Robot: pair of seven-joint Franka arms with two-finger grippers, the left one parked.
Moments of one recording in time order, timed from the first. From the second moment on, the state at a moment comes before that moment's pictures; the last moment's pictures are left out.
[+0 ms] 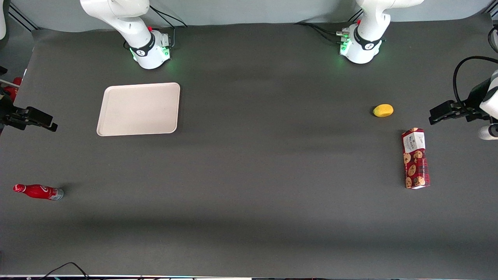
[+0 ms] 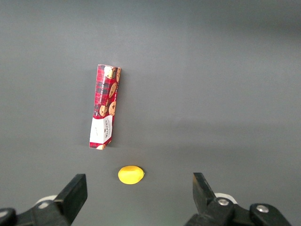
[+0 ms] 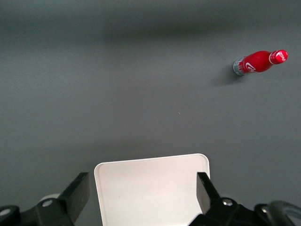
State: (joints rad) arm 0.00 0.04 -0.10 -1.58 0.02 1.64 0.00
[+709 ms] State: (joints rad) arm 0.00 0.04 -0.10 -1.58 0.02 1.64 -0.01
